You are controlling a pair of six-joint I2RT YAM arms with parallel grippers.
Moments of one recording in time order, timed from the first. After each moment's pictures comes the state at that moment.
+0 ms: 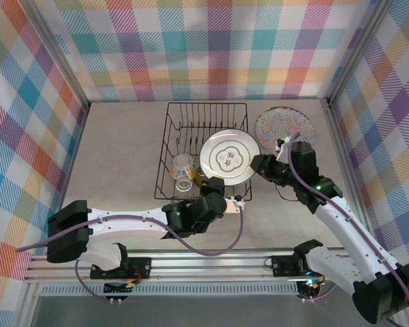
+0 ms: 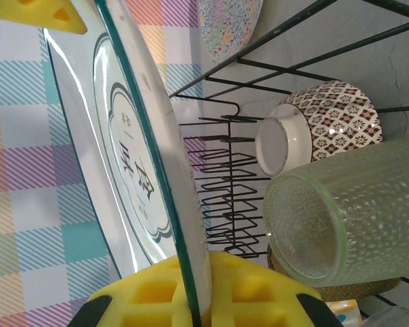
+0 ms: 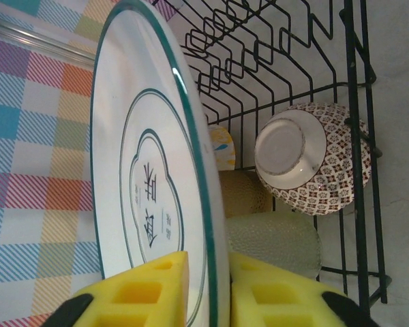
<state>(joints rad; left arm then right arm) -1.29 1.41 0.87 0.09 -0.86 1.13 0.39 0.93 0.81 -0.42 -0.35 0.86</state>
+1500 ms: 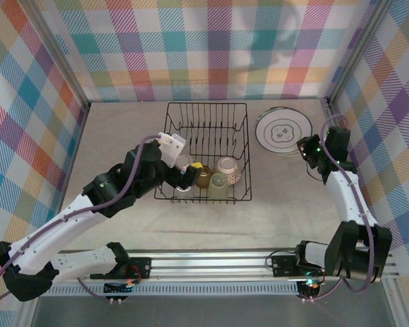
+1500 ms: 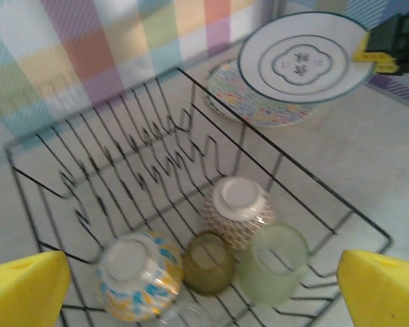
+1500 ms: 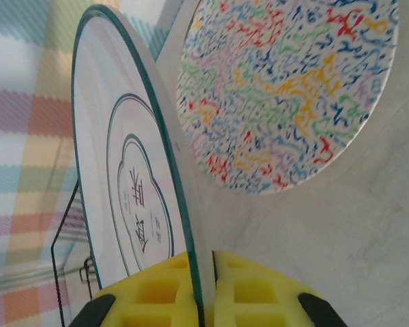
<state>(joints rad) -0.86 1.01 1.18 -0.62 -0.18 -0.09 -0.19 1.26 0.87 -0.25 -0.34 0.91</state>
